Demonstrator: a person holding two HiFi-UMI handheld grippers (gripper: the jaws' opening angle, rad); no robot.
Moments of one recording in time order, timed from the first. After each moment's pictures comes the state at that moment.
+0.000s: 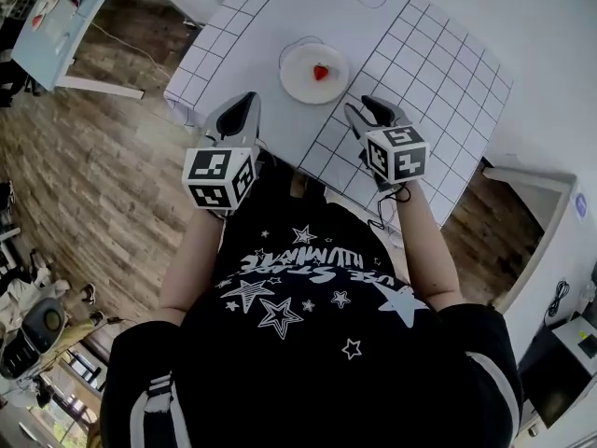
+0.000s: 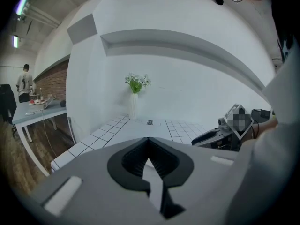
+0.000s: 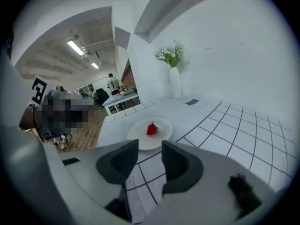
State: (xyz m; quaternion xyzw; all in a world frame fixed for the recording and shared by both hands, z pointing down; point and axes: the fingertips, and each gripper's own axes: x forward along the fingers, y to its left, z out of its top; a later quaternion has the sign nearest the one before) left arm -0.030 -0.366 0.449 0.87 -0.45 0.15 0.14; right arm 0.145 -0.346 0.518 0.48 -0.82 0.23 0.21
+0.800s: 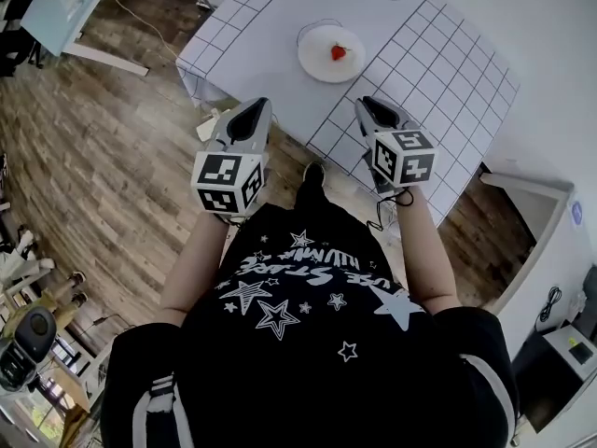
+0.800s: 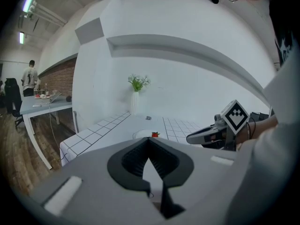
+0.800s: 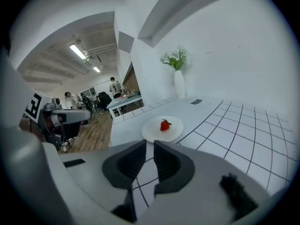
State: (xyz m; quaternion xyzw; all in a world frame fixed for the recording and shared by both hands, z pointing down) left arm -0.009 -0.347 0.449 0.86 -0.46 0.16 0.17; right arm 0.160 -0.353 0.501 0.47 -0.82 0.25 0.19
